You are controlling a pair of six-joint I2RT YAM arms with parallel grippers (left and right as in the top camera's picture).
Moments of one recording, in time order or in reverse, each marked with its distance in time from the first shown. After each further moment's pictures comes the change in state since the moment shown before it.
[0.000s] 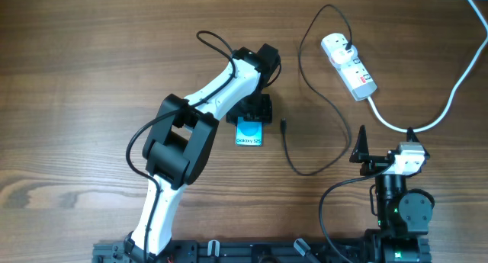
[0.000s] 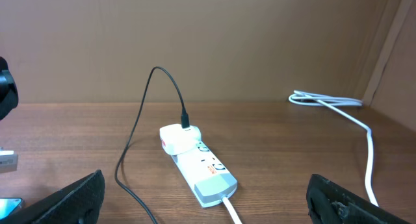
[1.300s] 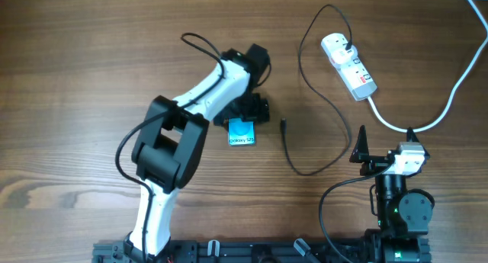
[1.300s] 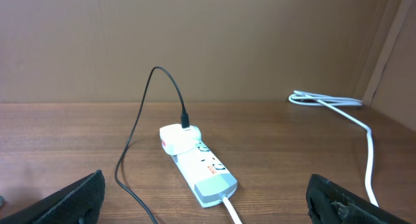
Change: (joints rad) left arm 0.024 -0.072 -0.113 0.066 -0.024 -0.084; right arm 0.000 0.000 0.000 0.000 0.000 0.000
